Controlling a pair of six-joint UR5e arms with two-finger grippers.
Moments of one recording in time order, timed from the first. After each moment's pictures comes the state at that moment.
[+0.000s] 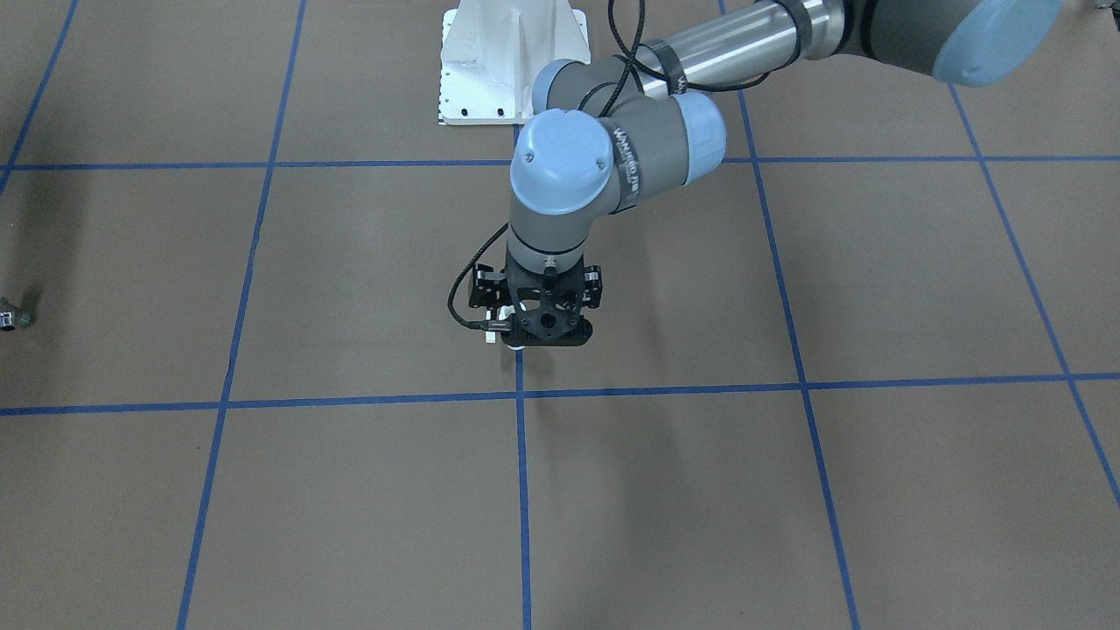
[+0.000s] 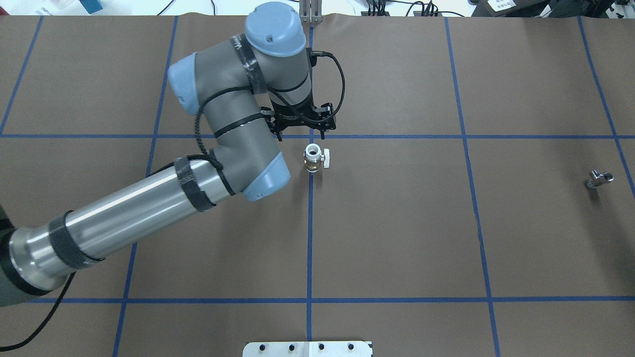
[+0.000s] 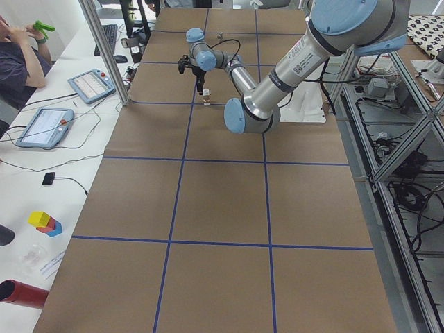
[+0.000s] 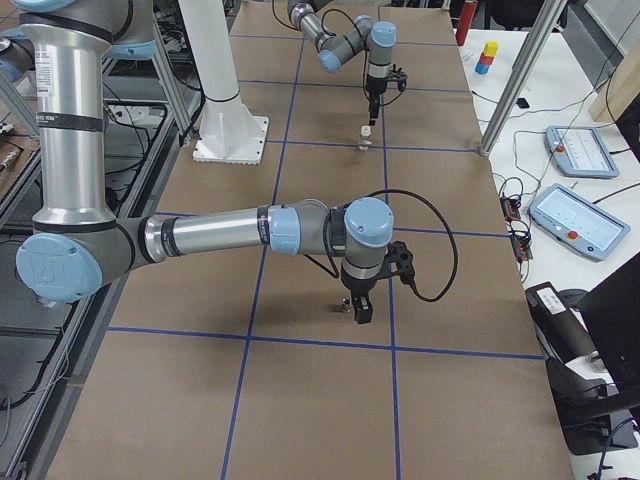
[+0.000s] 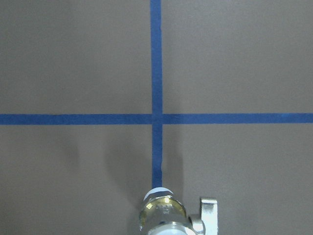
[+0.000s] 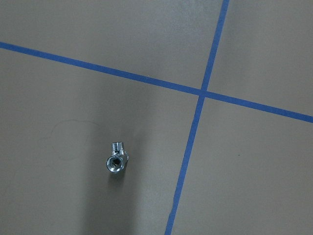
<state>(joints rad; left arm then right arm) -0.69 -2.50 -1.40 -1.59 -2.08 -1.08 1.56 -1.60 1.78 -1.73 2.37 -0.21</state>
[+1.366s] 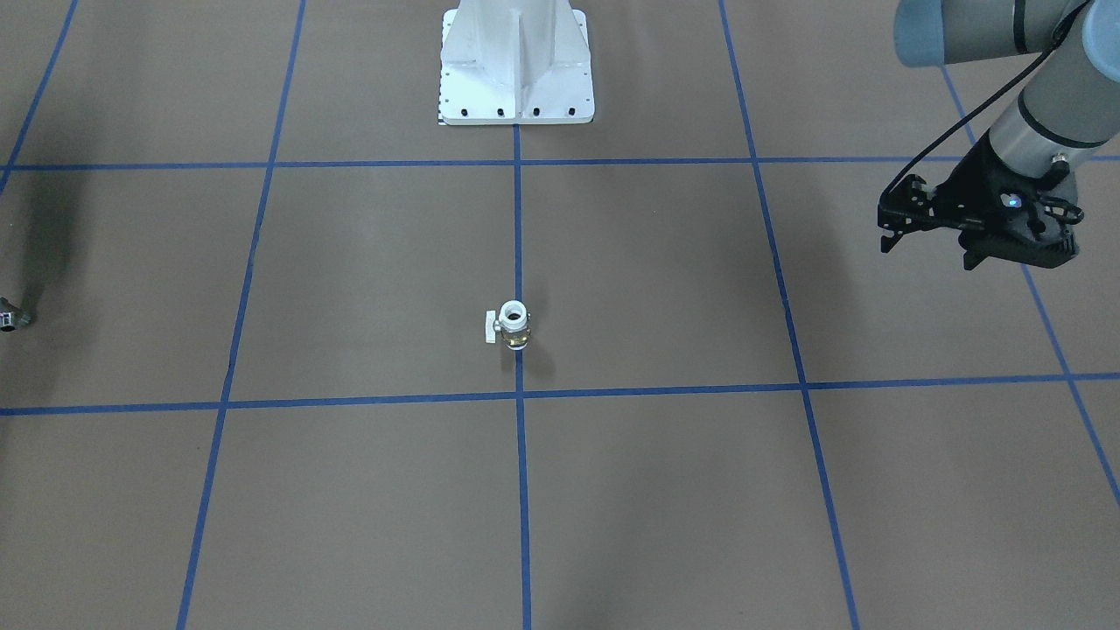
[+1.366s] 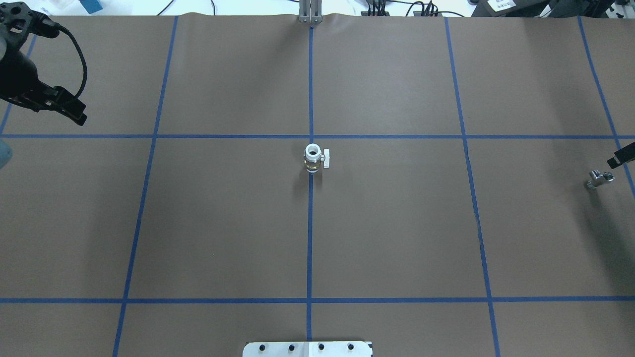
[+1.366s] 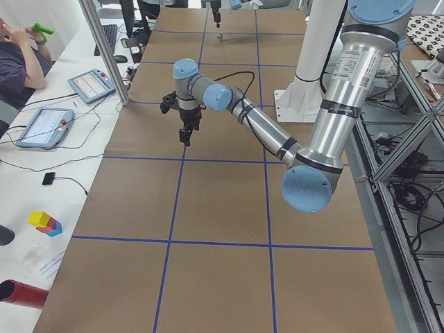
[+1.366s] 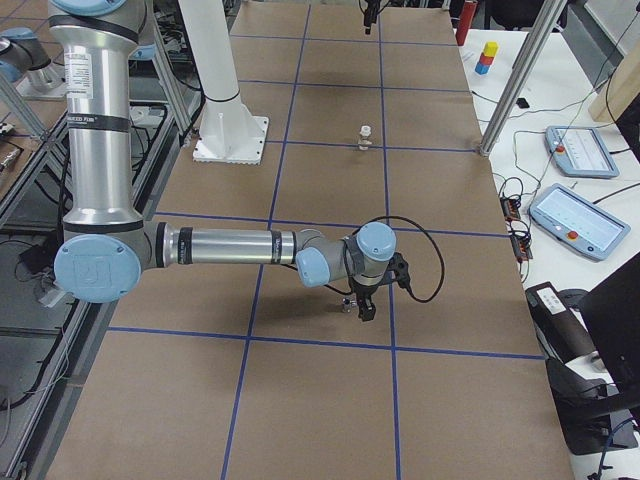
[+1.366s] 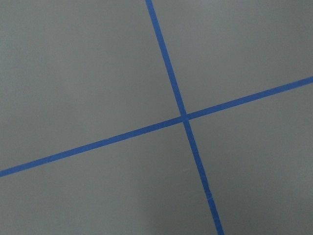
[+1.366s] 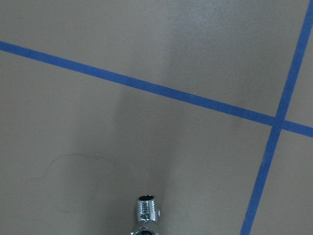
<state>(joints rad) -1.10 -1.86 -1.94 -1.38 -2.21 -0.35 1.28 -1.59 1.55 -1.28 2.36 0.11</state>
